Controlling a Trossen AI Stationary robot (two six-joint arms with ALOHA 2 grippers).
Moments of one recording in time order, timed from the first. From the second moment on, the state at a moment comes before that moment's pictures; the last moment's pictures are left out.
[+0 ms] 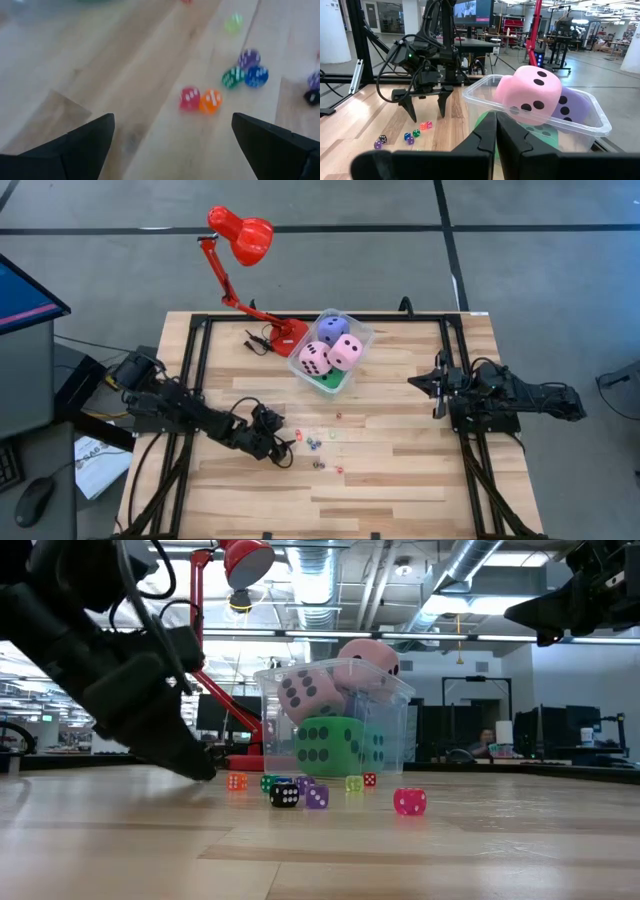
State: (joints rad) left arm -0.46 1.67 0.53 0.23 -0.60 -0.74; right arm -0.04 0.02 0.16 -0.16 0.11 -0.08
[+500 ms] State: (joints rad) left arm -0.44 1.72 0.53 0.28 -0.68 -0.74; right arm -0.04 0.02 0.16 -0.16 0.11 -0.08
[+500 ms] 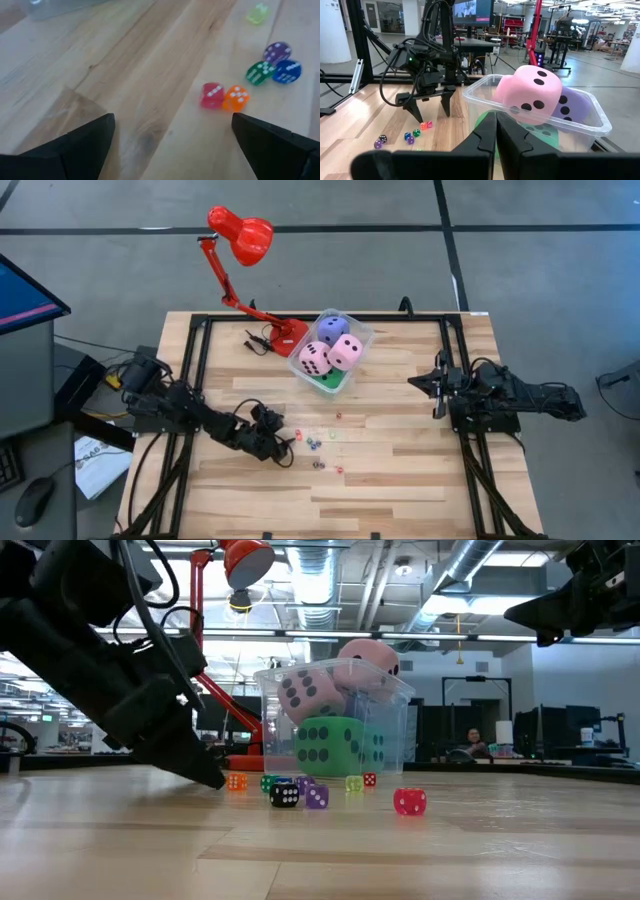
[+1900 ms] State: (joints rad) left arm -0.41 1.77 0.53 0.42 -0.69 -0.68; right arm -0.04 0.02 0.16 -0.16 0.11 -0.08
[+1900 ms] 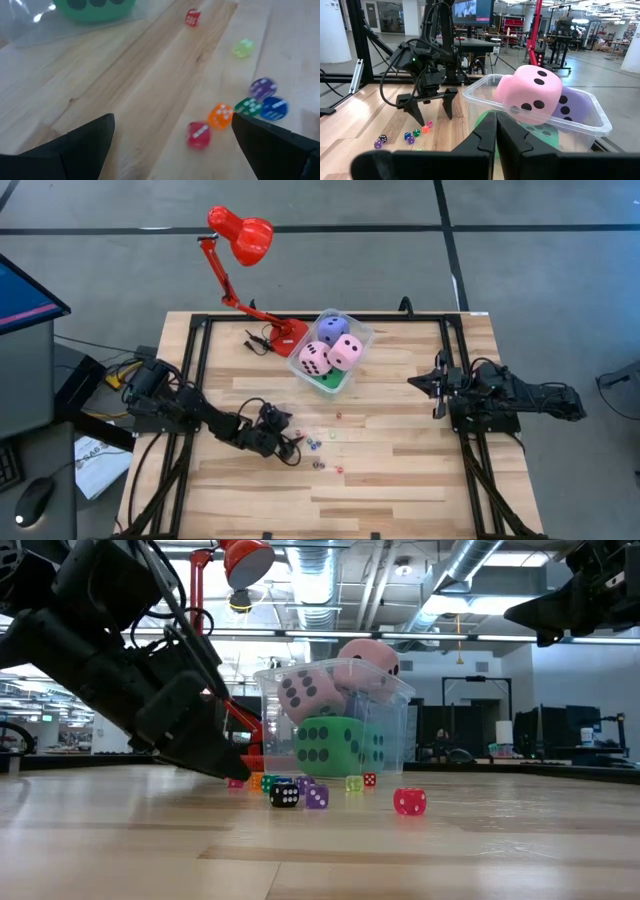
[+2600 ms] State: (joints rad) left arm -0.39 1.77 0.53 0.38 -0.81 -0.72; right arm -0.04 0.02 0.16 -0.16 0.11 -0.08
